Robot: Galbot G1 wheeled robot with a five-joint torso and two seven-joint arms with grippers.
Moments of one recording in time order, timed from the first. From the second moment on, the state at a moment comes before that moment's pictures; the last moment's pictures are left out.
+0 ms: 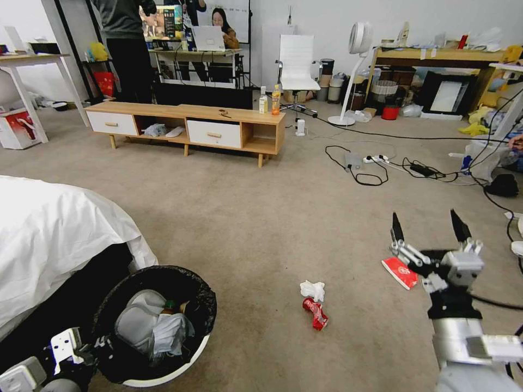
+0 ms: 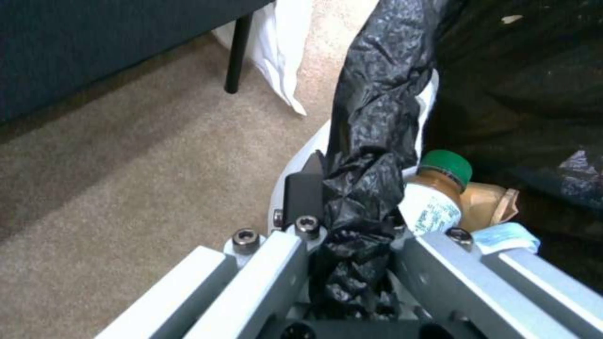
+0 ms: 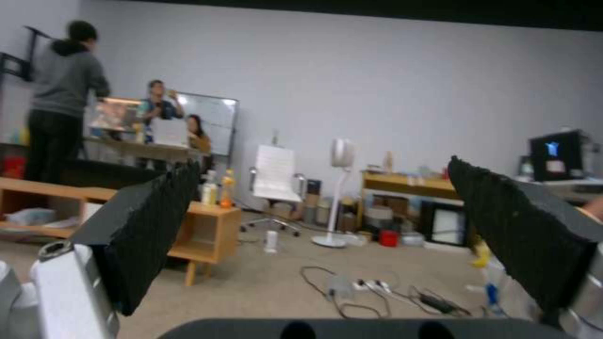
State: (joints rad) left arm 1.65 -1.51 -0.98 -2.32 -0.71 0.74 -0.20; right arm -1.58 1.13 0.59 2.28 0.14 0.21 0.38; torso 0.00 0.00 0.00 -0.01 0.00
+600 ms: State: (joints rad) left arm 1.66 -1.52 -0.97 -2.33 -0.71 0.74 -0.18; right arm -1.66 1.20 0.56 2.27 0.05 0.21 0.41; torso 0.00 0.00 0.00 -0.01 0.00
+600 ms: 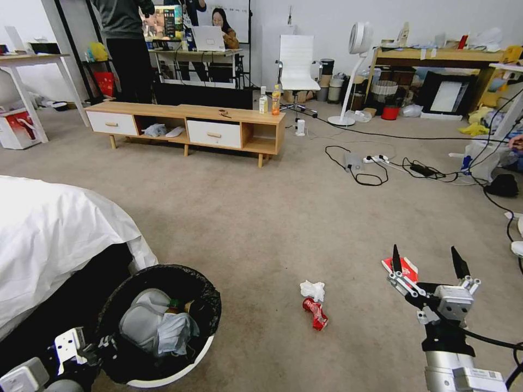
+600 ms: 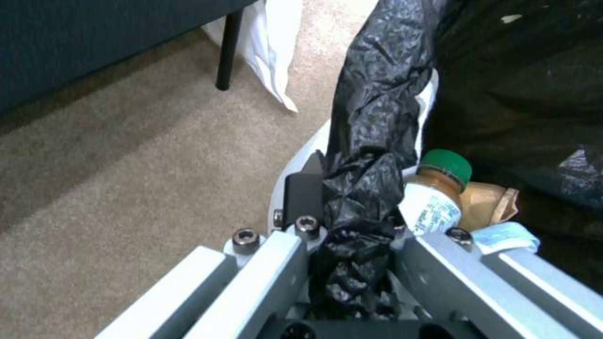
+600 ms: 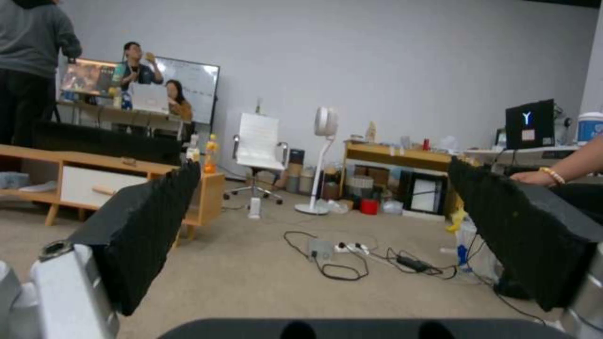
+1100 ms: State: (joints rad) left arm 1.67 -1.52 -0.97 -2.34 -0.71 0.74 -0.18; right arm -1.66 1.20 0.57 2.26 0.05 0.24 0.40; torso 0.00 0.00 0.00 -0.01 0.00
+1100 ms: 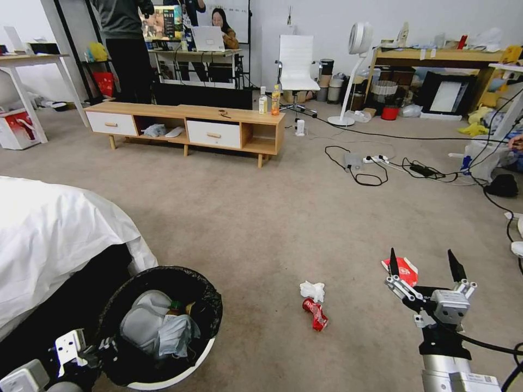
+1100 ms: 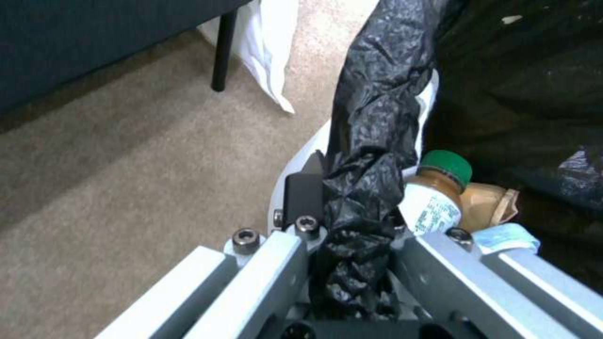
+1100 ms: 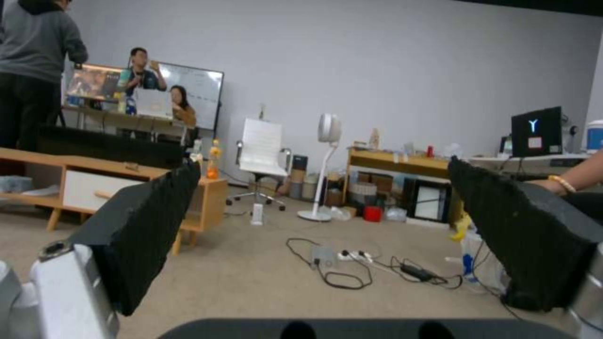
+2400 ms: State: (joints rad) left arm 1.68 -1.53 -0.98 -2.34 -0.69 0.74 -0.17; right arm -1.60 0.97 0.53 2.33 0.38 -0.17 0.45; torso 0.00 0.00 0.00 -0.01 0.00
